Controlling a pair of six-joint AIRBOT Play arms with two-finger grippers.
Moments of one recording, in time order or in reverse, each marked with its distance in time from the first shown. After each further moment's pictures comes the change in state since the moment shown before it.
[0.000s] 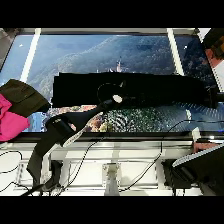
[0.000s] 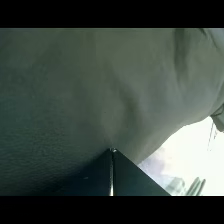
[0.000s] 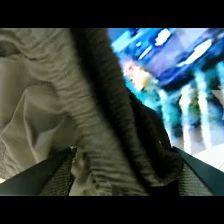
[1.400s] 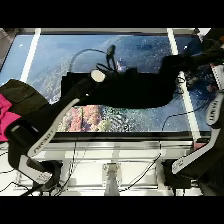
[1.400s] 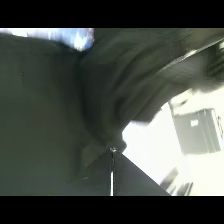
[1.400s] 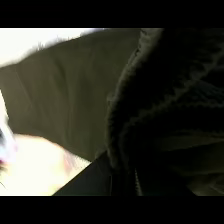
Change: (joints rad) left arm 0.204 0.363 0.001 0.317 -0.129 0.046; right arm 0.645 0.196 0.237 -0.032 0.143 0.045
